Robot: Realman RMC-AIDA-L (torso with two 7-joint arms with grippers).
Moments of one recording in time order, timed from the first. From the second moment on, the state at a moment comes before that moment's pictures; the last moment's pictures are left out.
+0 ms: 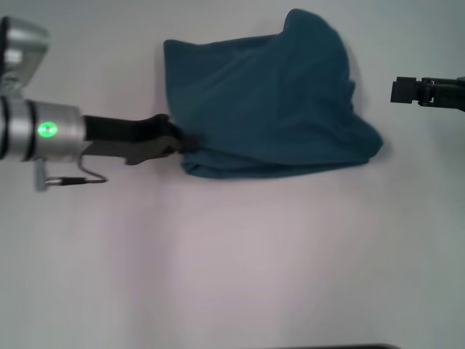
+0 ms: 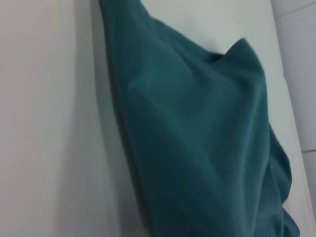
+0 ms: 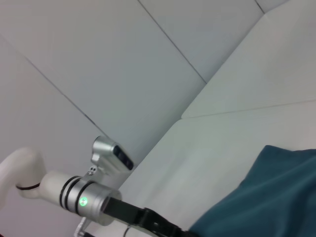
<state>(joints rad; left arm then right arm) -0.61 -2.12 -2.26 -0.70 -0.96 1.36 -2.59 0.48 1.99 -0.42 -0.78 -2.11 -1.88 1.92</state>
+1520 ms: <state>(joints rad) -0.37 -1.99 -2.61 -0.77 -0.99 1.70 -2.53 0.51 1.98 -0.42 -0.77 -2.11 -1.87 1.98</state>
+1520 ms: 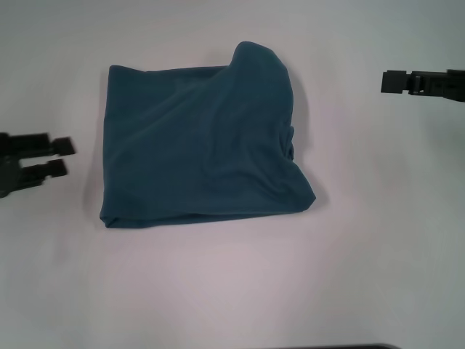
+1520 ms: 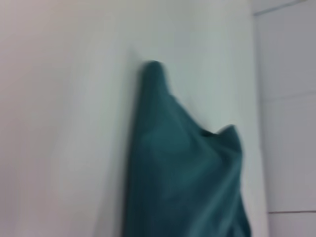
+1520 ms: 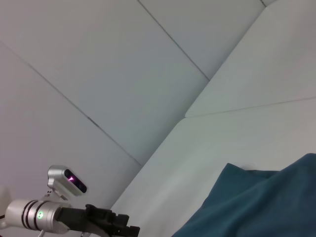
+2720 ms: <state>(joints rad) -0.54 -2.08 -2.50 -0.83 -1.00 1.36 -2.53 0.50 2.00 -0.45 -0.75 -2.12 -1.81 1.89</state>
